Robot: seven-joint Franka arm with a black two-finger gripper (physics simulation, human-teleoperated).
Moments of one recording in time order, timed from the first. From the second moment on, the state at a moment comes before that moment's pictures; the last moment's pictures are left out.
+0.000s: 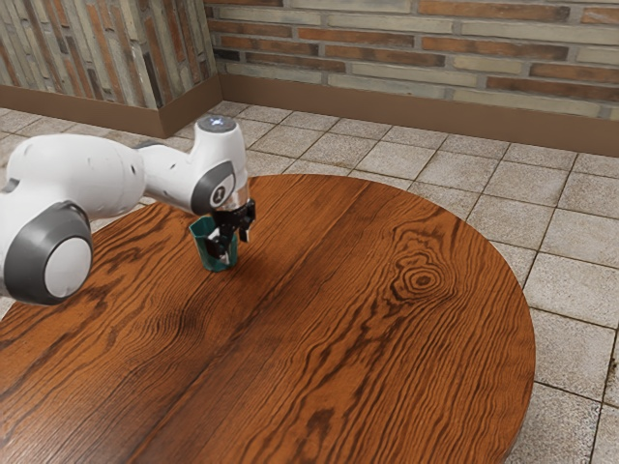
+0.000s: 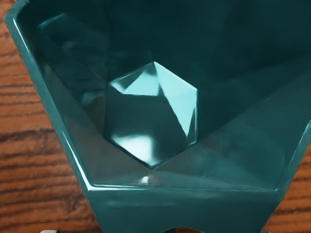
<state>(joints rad) -0.06 0.68 0.18 -1.49 0.08 2.29 -1.51</state>
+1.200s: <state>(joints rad) -0.06 0.68 0.18 -1.49 0.19 2.24 -1.51</state>
